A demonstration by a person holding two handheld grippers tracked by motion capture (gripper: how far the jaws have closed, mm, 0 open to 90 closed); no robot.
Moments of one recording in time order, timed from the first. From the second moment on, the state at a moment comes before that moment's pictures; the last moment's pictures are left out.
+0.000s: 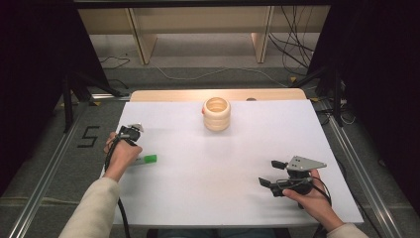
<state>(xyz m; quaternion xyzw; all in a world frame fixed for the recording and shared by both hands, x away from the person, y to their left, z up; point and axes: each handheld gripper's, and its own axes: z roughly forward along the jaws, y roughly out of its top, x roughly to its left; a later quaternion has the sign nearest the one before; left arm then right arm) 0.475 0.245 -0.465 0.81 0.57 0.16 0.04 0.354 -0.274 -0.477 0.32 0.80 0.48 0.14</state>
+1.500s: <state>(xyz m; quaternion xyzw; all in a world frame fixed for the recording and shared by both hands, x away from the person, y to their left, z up) 0.465 0.252 -0.456 0.98 0.18 0.07 0.04 0.354 -0.274 -0.476 0.32 0.80 0.49 0.14</state>
